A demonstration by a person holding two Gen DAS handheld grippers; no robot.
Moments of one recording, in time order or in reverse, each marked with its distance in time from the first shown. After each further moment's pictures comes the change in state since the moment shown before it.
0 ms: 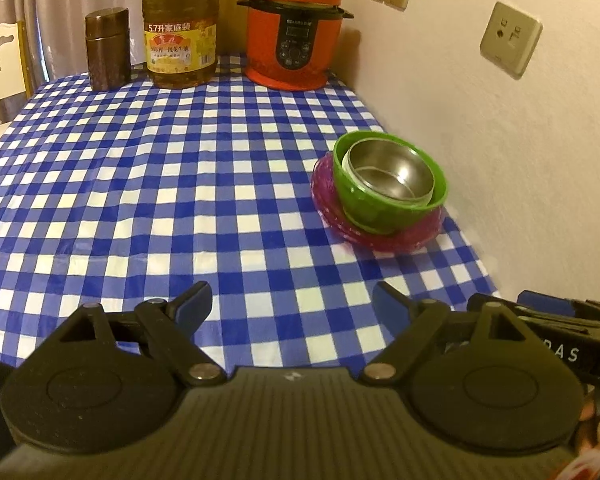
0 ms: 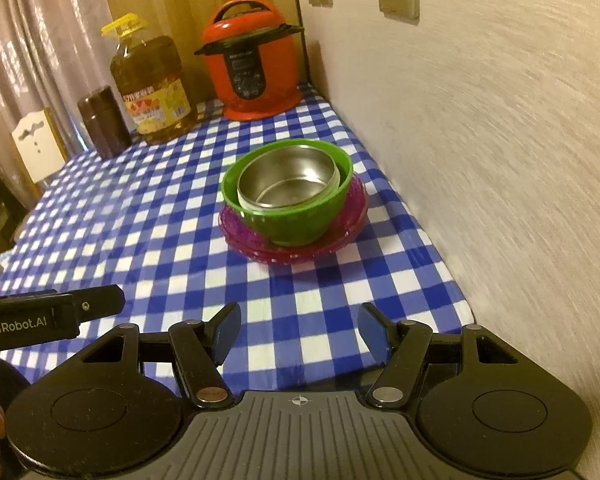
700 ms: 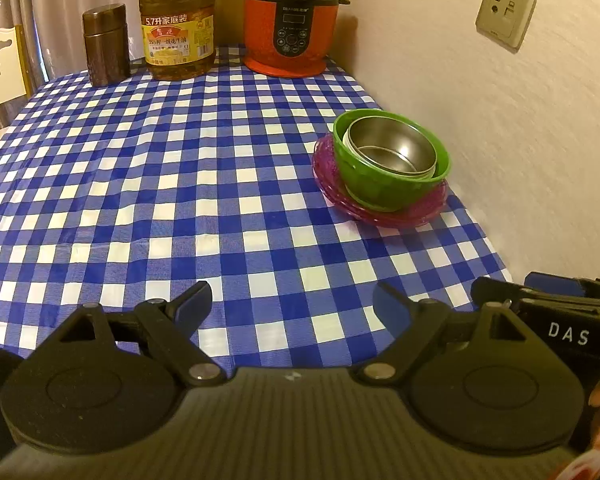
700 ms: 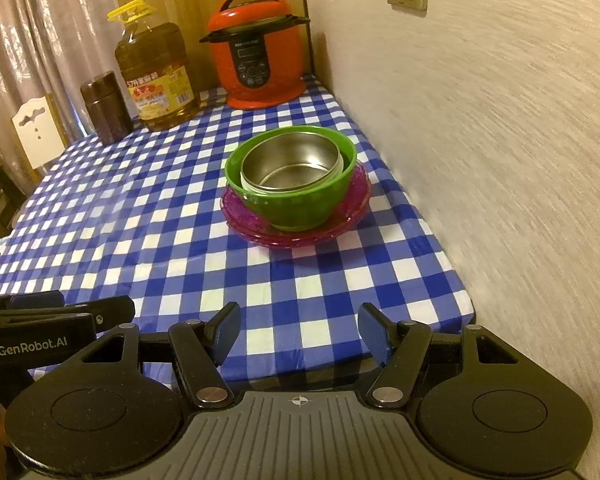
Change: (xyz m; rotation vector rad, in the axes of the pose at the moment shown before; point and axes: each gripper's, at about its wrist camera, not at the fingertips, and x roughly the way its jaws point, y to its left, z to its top) left arm 0.003 -0.003 -0.017 0.036 0.016 0.016; right arm 0.002 0.003 -0.008 -0.029 0.016 -0.006
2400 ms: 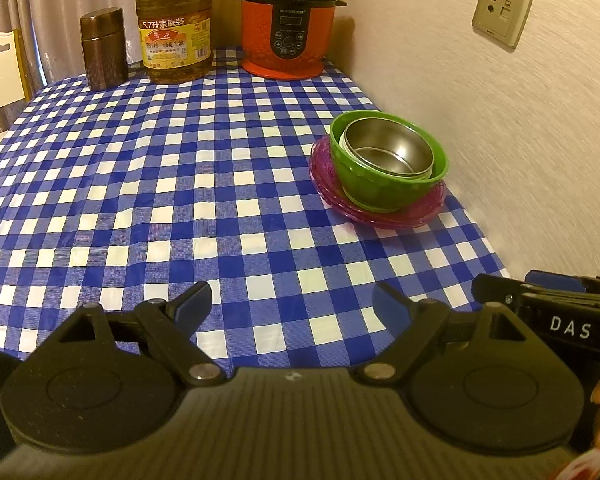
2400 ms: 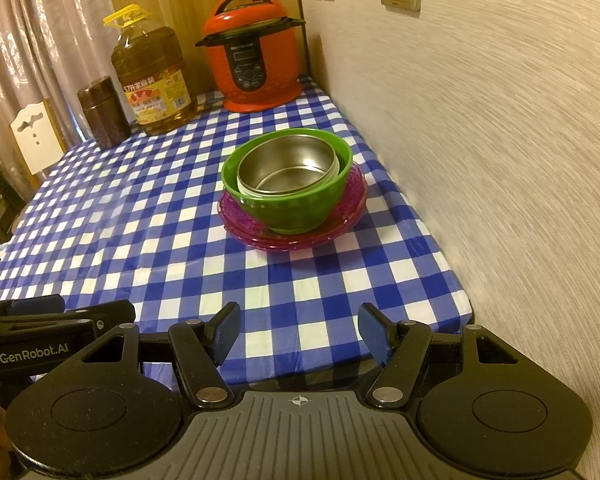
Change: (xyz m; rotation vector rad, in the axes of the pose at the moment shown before) left arm 0.000 -0.001 -0.001 0.006 -0.008 -0.003; right arm -0.001 -0.001 0.001 0.001 -0.002 0.002
